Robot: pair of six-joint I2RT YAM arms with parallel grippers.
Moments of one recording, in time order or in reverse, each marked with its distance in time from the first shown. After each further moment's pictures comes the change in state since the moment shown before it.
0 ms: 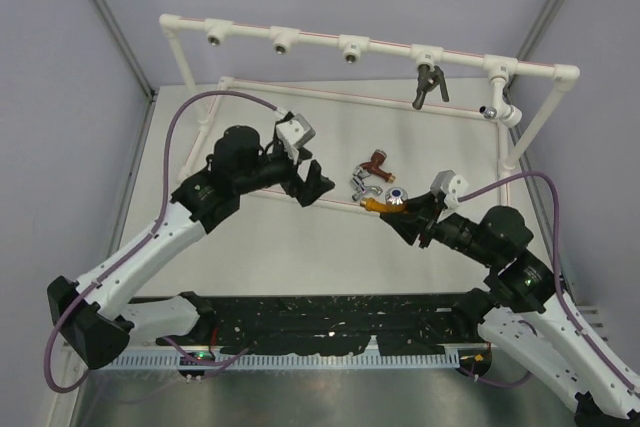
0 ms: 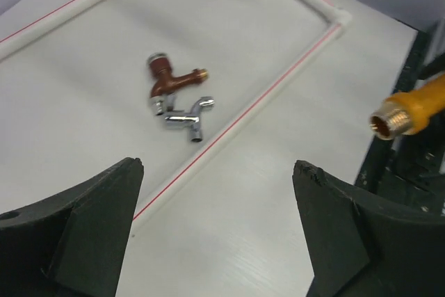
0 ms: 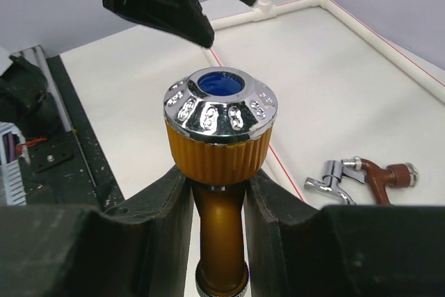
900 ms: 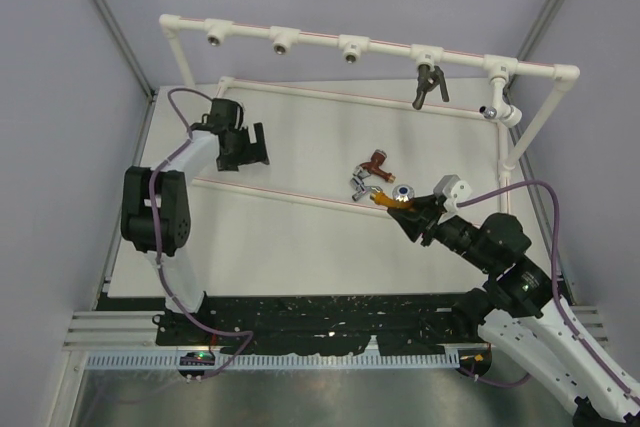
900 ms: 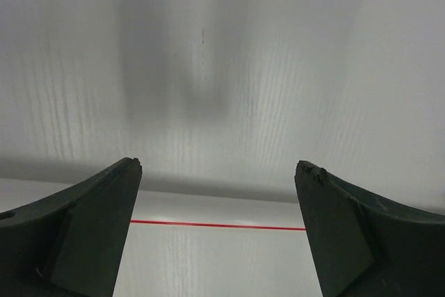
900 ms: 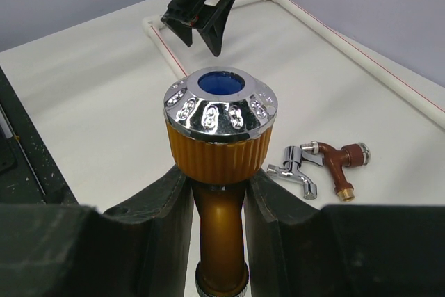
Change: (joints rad) left arm 0.566 0.699 0.238 -0.243 -0.312 -0.354; right arm 0.000 -0.061 -0.078 0.016 0.163 -0.064
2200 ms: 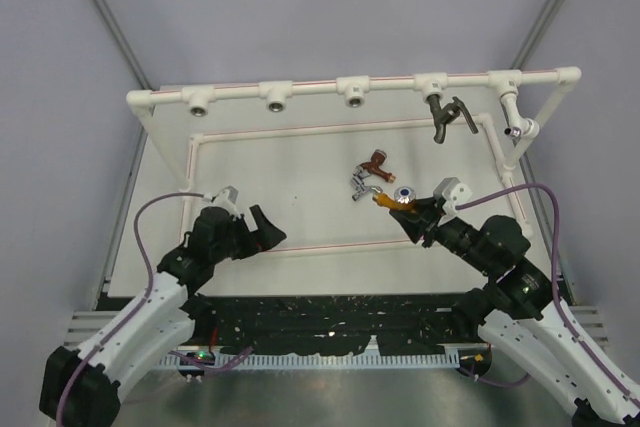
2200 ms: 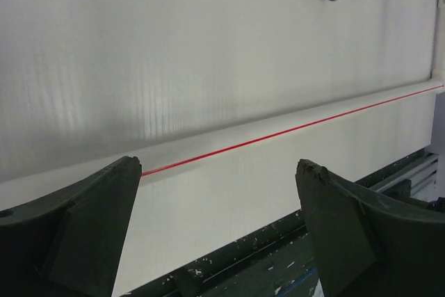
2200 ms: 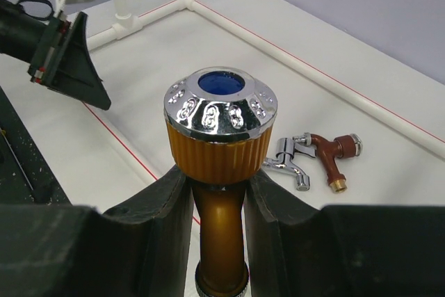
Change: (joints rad) left arm -0.270 -1.070 -1.028 0.275 0.082 -0.480; right arm 0.000 -0.024 -0.019 -0.019 0.026 -0.016
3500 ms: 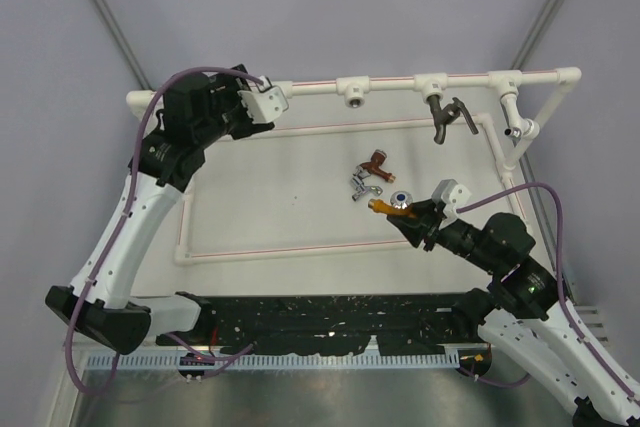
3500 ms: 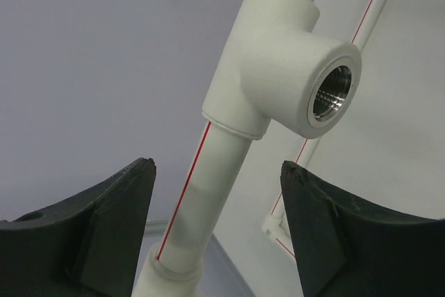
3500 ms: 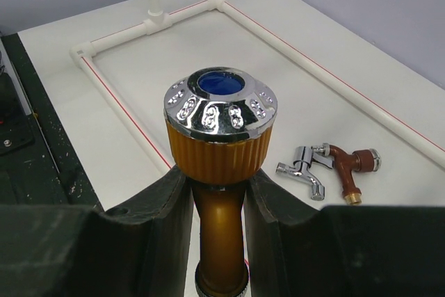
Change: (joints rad) left arm 0.026 0.458 1.179 -0.325 -0.047 1.759; right arm 0.000 0.017 0.057 -0.053 -0.105 -0.028
